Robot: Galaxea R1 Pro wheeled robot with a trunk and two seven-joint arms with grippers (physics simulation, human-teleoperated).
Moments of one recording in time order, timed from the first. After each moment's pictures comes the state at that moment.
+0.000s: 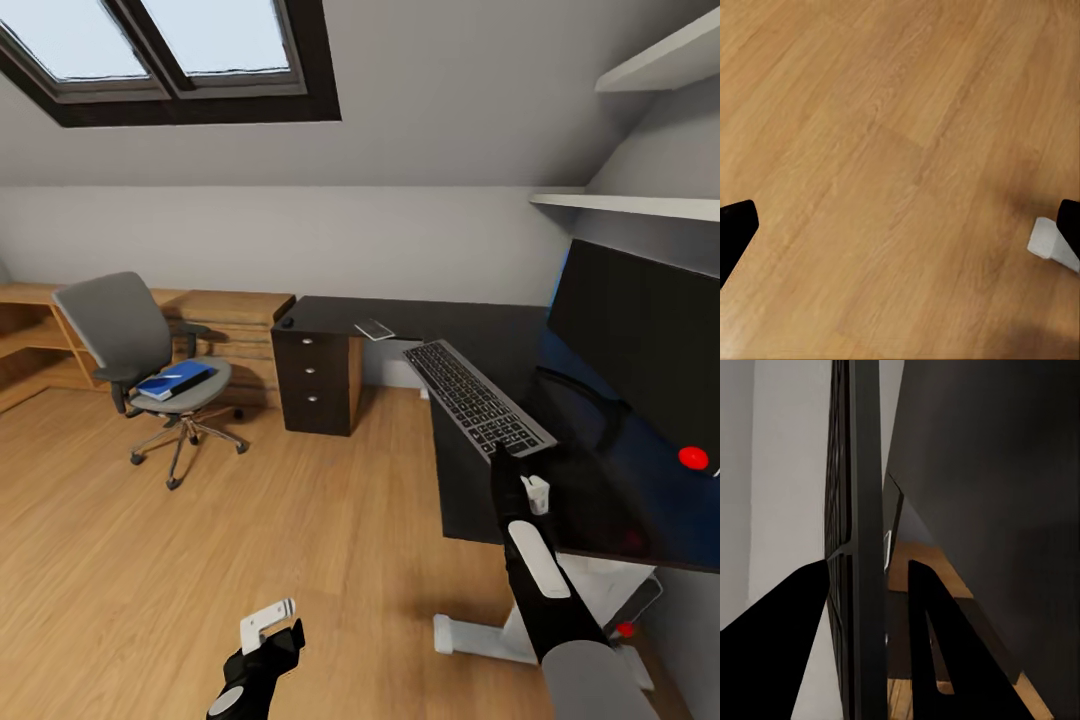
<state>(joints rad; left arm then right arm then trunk) -0.27 0.21 -0.90 -1.24 1.06 -0.07 0.84 -0.57 0.05 -0.12 -0.96 -1.31 -0.18 0.08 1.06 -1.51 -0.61</state>
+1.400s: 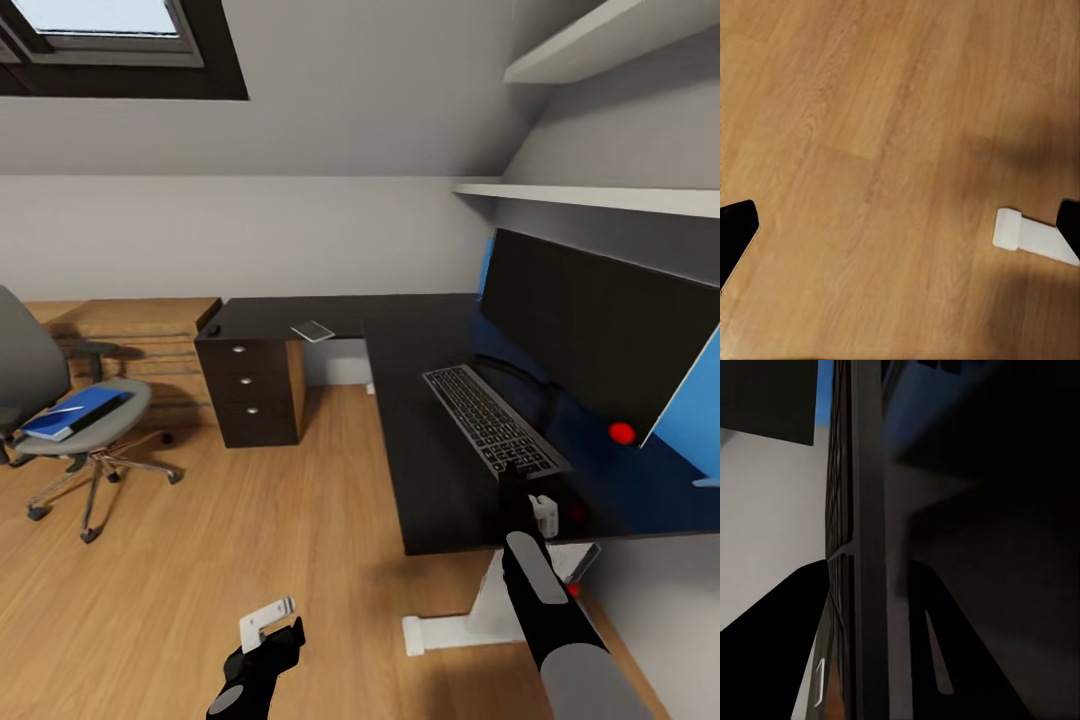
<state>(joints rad) -0.27 0.21 -0.90 -1.25 1.06 -0.07 0.84 -0.57 0.05 -0.14 -0.87 -1.31 -0.31 0.05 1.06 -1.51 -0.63</state>
